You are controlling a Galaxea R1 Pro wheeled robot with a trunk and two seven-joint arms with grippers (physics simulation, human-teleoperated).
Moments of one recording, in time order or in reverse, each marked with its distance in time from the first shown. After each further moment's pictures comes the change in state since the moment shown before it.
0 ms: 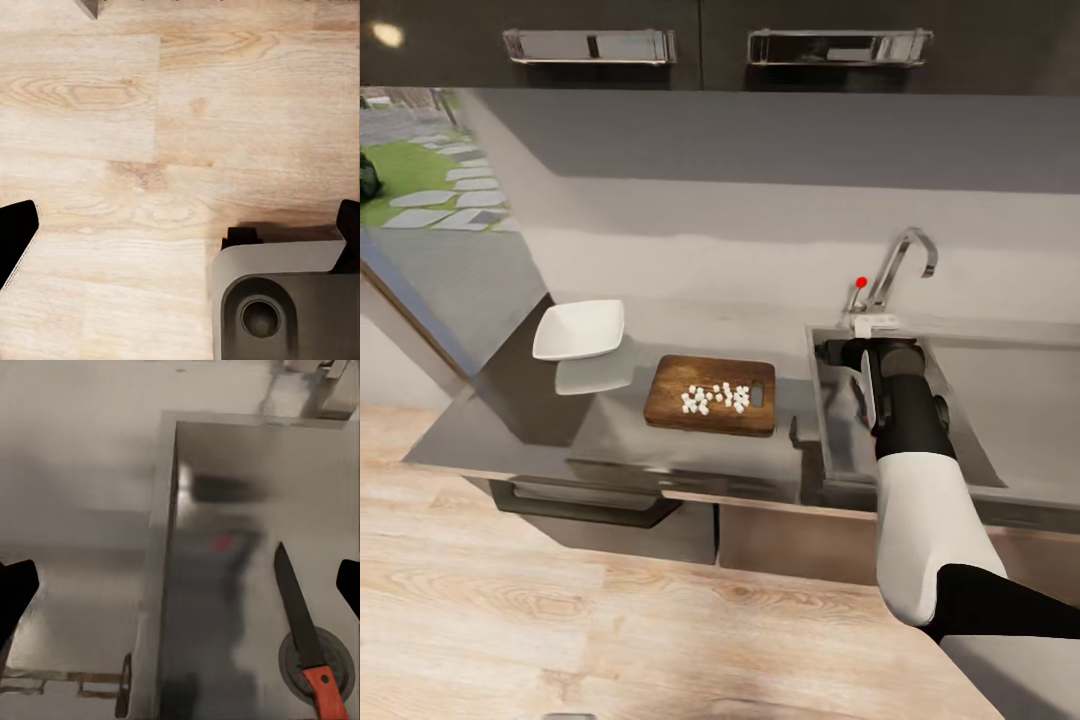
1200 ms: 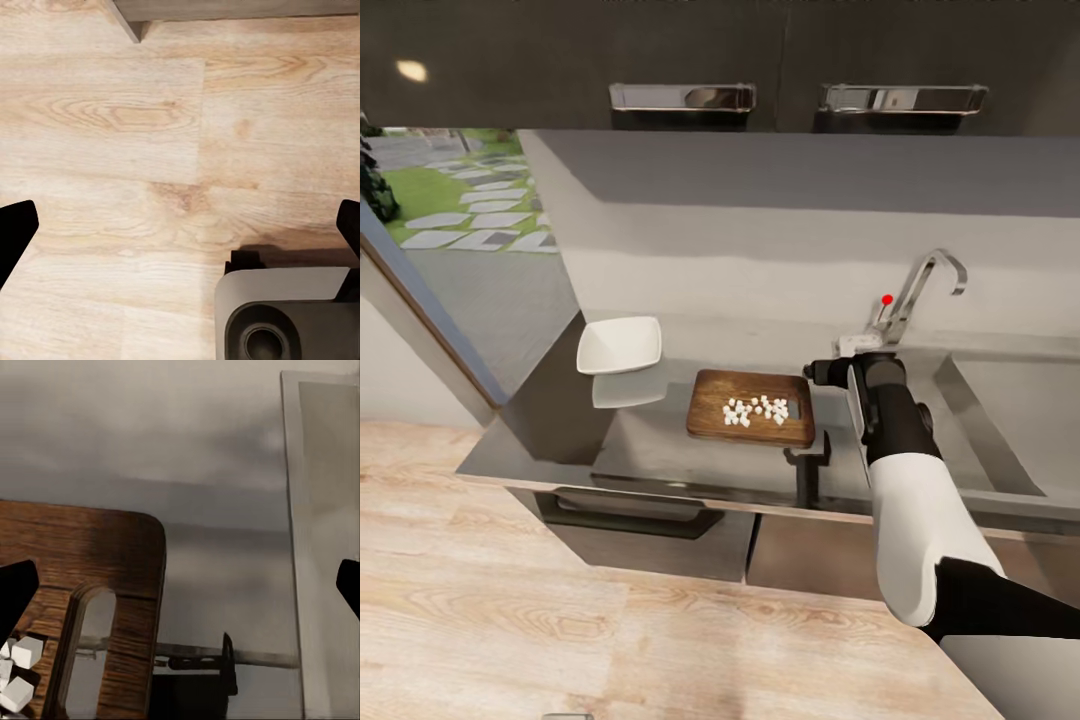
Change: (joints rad) left arm 0.000 0.004 0.000 0.000 0.000 0.002 0.000; right arm 0.000 0.000 0.001 0.138 -0.002 -0.008 0.000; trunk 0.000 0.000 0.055
